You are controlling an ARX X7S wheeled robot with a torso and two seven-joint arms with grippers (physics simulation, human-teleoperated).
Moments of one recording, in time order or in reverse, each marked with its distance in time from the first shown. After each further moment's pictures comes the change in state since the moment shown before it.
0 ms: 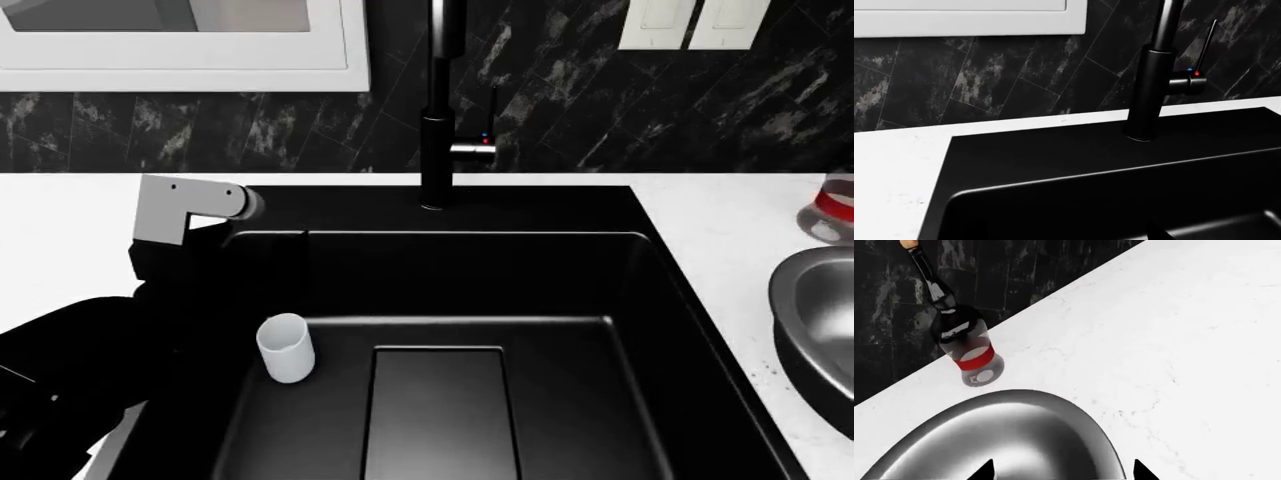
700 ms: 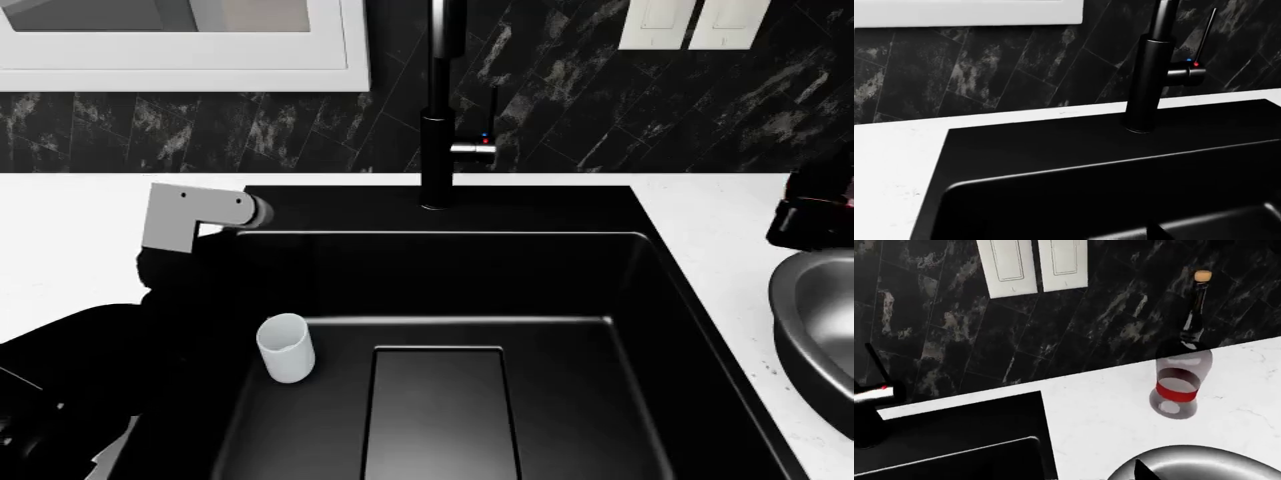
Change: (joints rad) left arm 0.016 0.005 0.010 0.019 -0.013 -0.013 -0.031; right arm 0.666 -0.020 -0.855 -0.061 0.117 -0.059 -0.037
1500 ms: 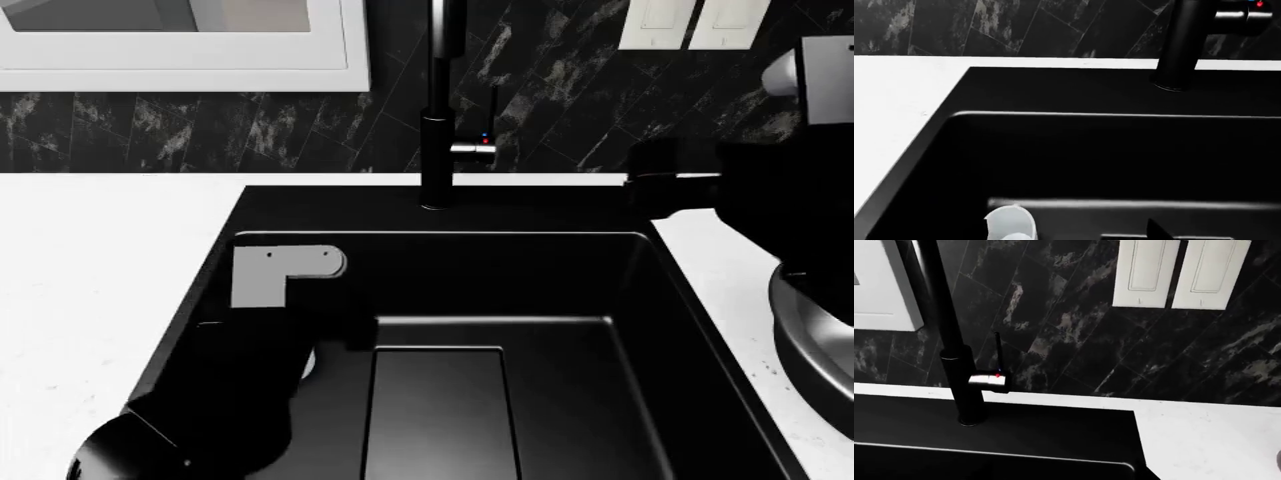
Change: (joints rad) left arm 0.144 0.261 0.079 0.074 0.113 -0.024 -0.405; right arm 0.275 -0.219 -0.346 0.055 -0.170 0.007 -0.172
